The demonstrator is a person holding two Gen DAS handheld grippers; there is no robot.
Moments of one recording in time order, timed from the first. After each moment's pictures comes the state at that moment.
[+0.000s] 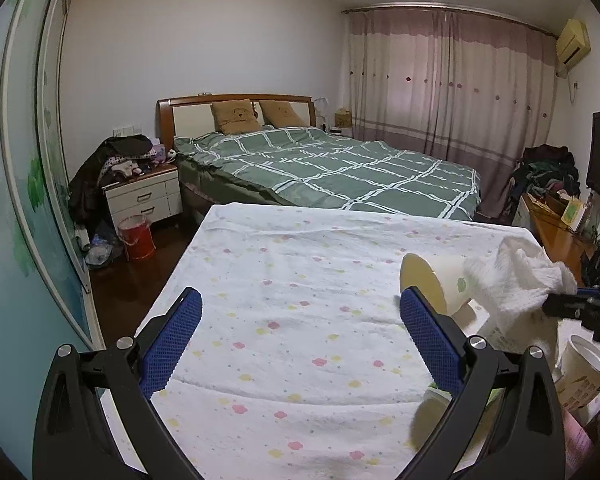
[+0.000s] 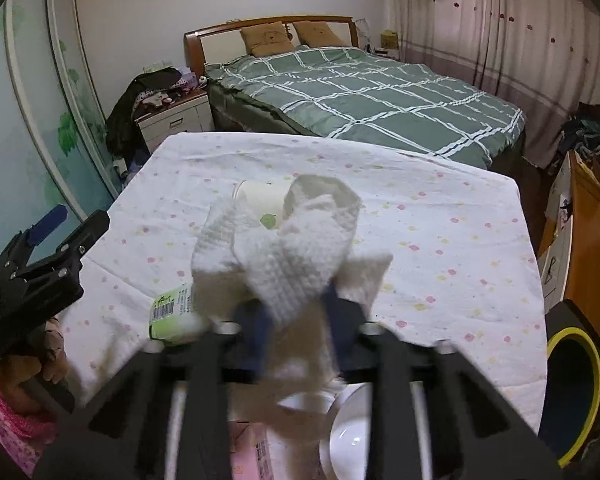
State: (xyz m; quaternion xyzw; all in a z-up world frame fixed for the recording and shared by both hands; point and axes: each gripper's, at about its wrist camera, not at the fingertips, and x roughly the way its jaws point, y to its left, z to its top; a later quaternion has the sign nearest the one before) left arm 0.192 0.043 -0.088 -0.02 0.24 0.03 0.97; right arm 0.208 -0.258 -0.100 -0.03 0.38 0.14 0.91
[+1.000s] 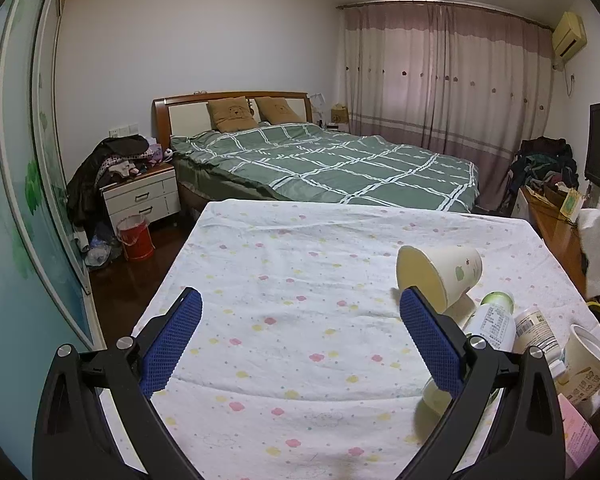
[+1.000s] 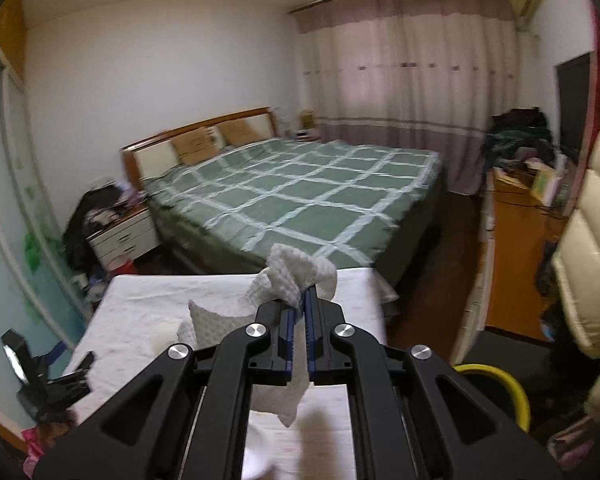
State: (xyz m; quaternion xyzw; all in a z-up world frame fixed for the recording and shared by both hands) left arm 0.187 0.035 -0.087 -0.01 0.25 0.02 0.97; right arm 0.153 -0.436 0.043 0.06 0.24 0.01 0.97
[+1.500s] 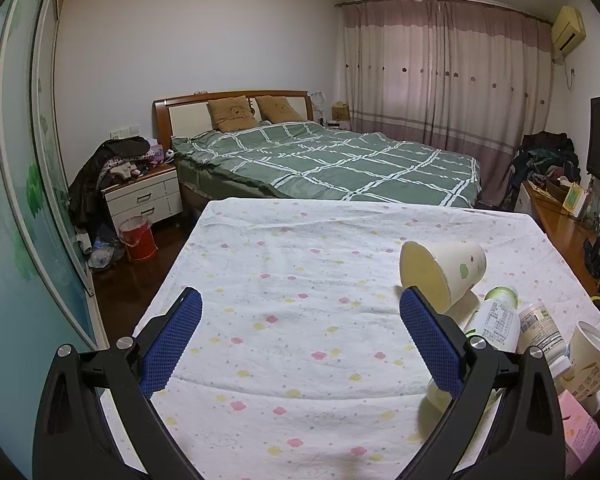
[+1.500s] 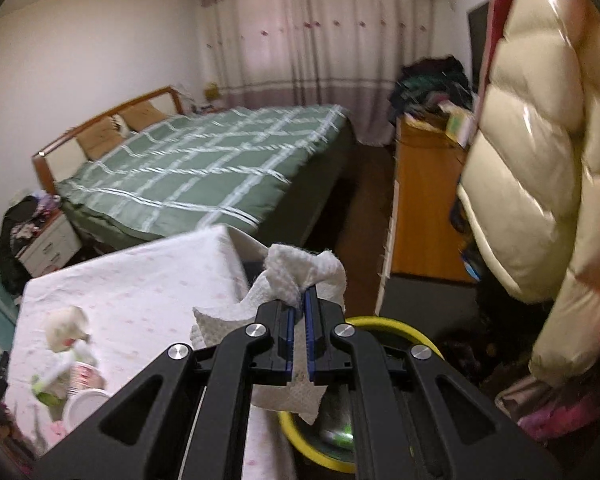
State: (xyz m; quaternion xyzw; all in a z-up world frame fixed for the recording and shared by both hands) left arm 0.189 0.033 -0.091 -0.01 0.25 0.02 0.97; right arm 0.143 -0.573 -0.026 0.10 0.31 -0.14 0.94
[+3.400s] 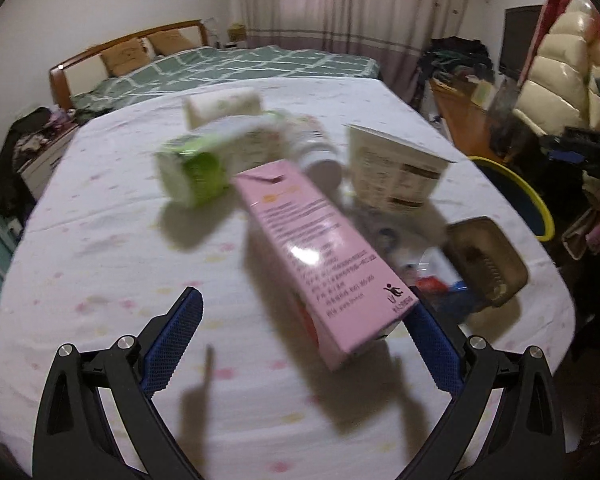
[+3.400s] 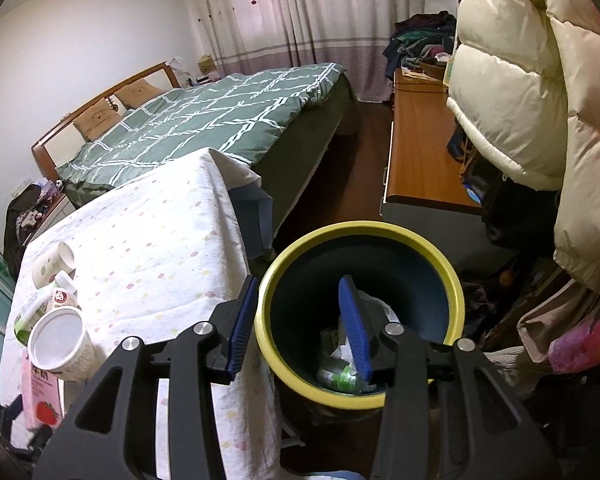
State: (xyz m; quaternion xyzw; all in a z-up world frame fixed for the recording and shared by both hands) left arm 0.064 -0.115 -0.133 0.05 0.40 -0.13 0.90; right arm 0.090 -0.569 -0.109 0.15 0.35 -0.12 0.92
